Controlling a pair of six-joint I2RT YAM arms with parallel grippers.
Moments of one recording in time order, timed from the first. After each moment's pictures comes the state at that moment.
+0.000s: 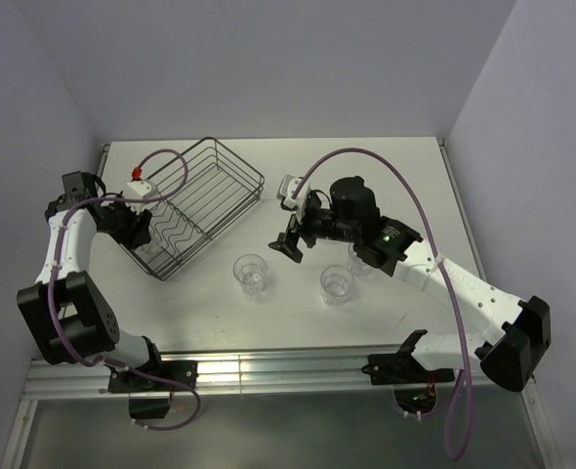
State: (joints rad) left arm 0.33 1.45 1.16 -0.85 0.55 0.94; right arm 0.75 1.20 1.09 -0.22 -0.39 -0.32
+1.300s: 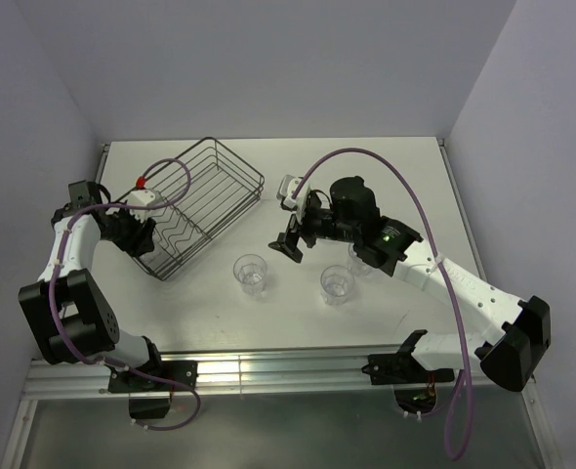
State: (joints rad) left arm 0.33 1.45 1.07 -0.79 0.55 0.95; right arm 0.75 1.20 1.09 -0.22 -0.39 -0.32
